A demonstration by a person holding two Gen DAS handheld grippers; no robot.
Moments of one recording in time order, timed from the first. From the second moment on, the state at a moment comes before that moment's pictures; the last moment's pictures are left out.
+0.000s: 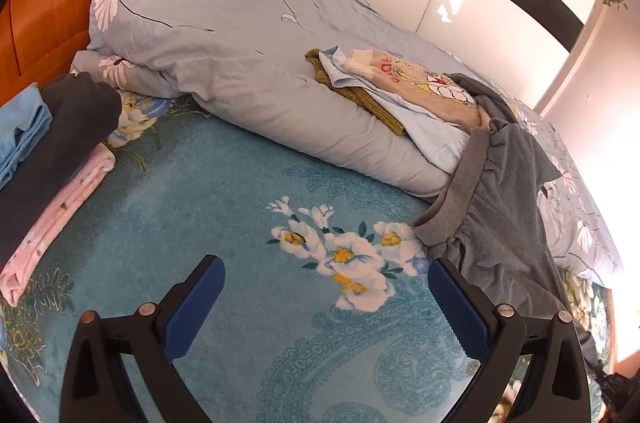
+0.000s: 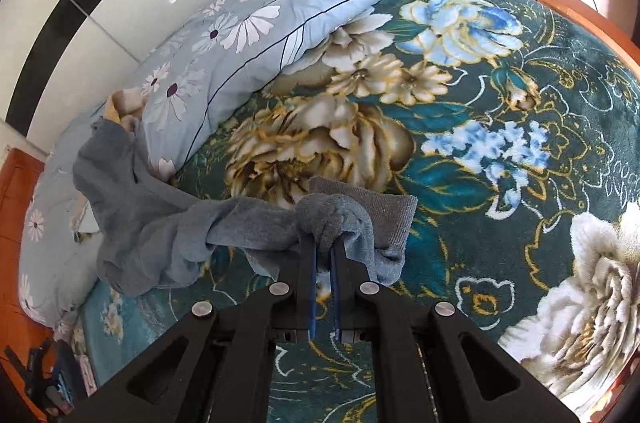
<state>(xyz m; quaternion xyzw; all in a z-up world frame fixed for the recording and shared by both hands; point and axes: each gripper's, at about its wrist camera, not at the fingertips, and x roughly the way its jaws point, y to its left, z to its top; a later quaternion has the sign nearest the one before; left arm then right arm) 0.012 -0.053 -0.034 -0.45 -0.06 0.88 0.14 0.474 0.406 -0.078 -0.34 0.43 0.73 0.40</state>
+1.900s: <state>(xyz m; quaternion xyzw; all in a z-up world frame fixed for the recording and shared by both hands) -0.008 -0.100 -0.091 -0.51 -0.31 0.79 0.14 0.091 0.182 -0.113 -0.49 0.23 0.84 0.00</state>
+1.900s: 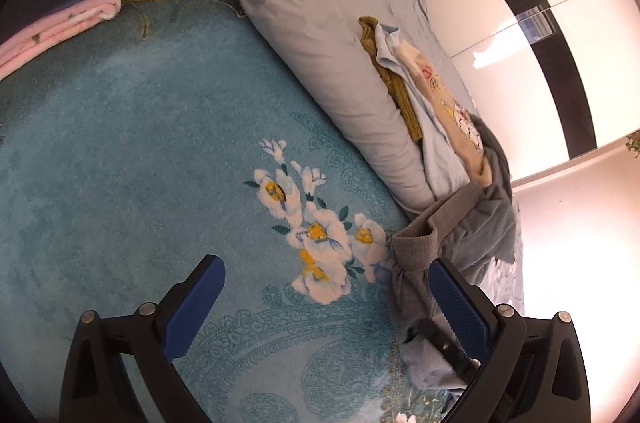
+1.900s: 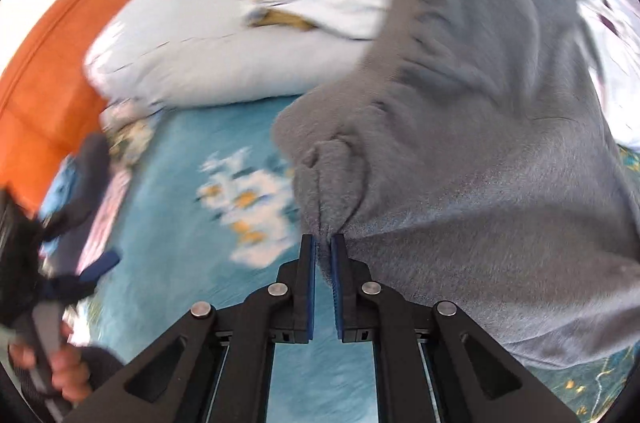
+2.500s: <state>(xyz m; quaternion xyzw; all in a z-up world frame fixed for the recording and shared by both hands) -0.006 -0.084 -0.080 -0.53 -0.26 0.79 0.18 0.125 0.129 -0.089 -0.46 0.18 0.87 -0.03</state>
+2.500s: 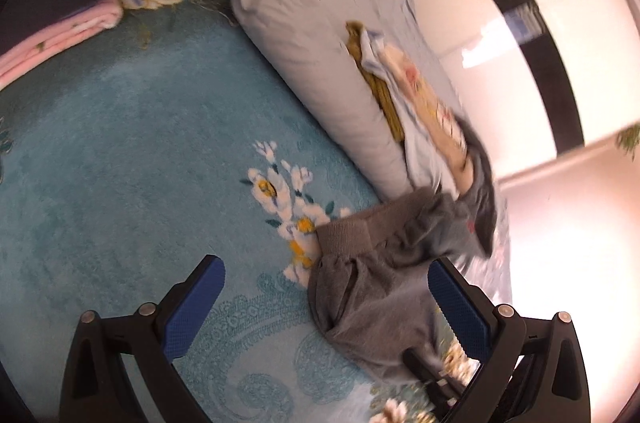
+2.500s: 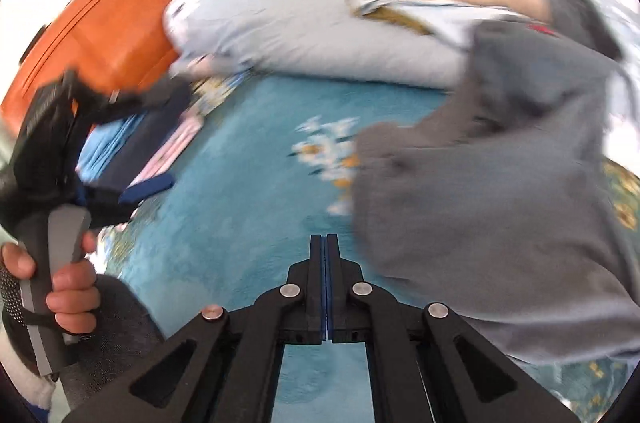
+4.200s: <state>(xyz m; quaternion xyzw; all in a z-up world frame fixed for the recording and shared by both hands) -0.025 -0.266 -0.107 -0.59 -0.24 0.77 0.03 0.373 0.331 -0.133 -0.33 0.51 0.74 0.28</state>
